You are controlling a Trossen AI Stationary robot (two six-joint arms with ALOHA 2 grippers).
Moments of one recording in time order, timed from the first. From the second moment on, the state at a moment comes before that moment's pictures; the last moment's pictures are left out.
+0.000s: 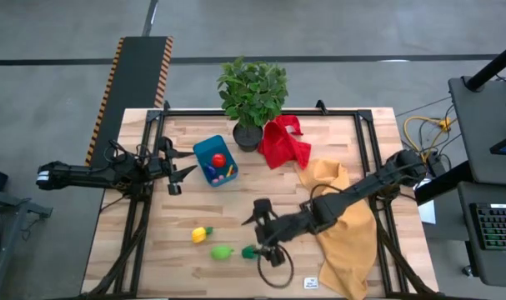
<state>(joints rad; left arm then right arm) -0.01 0.32 0.11 0.41 -0.21 0.27 0.45 1.79 1.44 -0.20 0.21 -0.03</state>
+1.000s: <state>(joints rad) -0.01 0.22 0.11 0.41 -0.21 0.27 0.50 2.11 1.45 -0.21 0.26 0.17</state>
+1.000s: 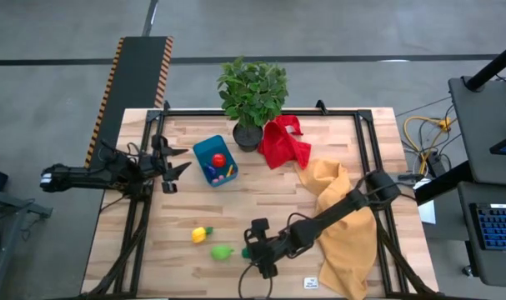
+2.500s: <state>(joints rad) -0.01 0.21 0.11 0.41 -0.21 0.27 0.49 2.18 1.45 -0.20 0.27 0.12</state>
